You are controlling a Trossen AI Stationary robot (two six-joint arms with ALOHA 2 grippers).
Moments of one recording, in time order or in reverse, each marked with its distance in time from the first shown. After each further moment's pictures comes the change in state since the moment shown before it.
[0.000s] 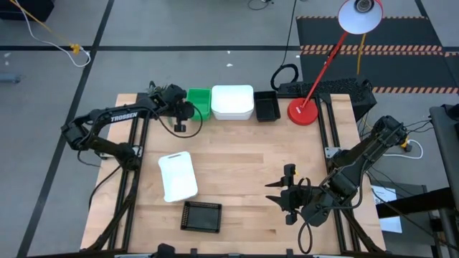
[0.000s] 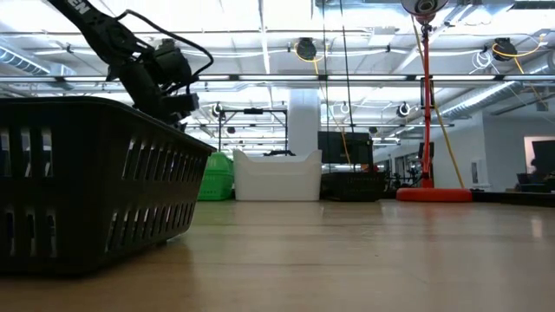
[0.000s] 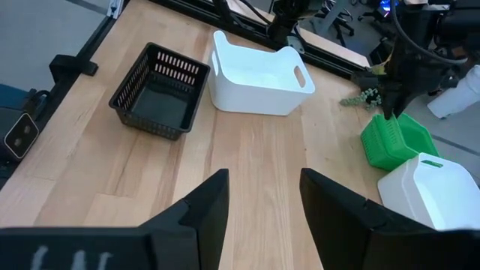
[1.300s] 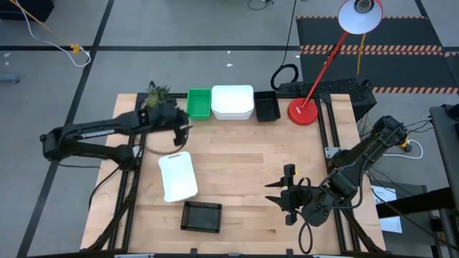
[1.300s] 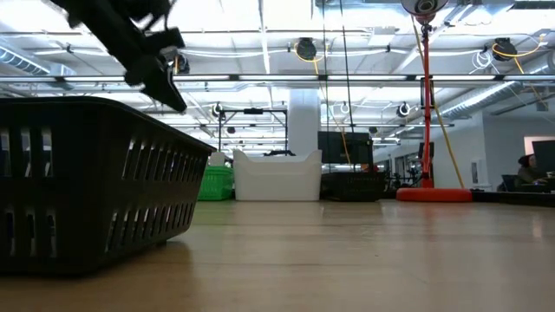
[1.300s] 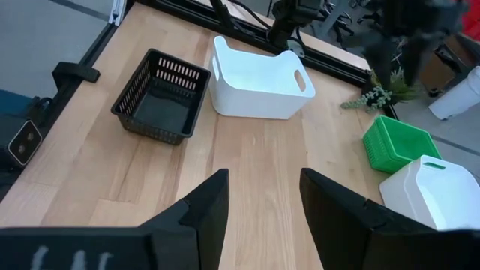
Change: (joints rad) left arm -0.378 -0.342 0.000 -0.159 -0.235 -0.520; right arm 0.000 0.000 0.000 0.018 0.000 -0.001
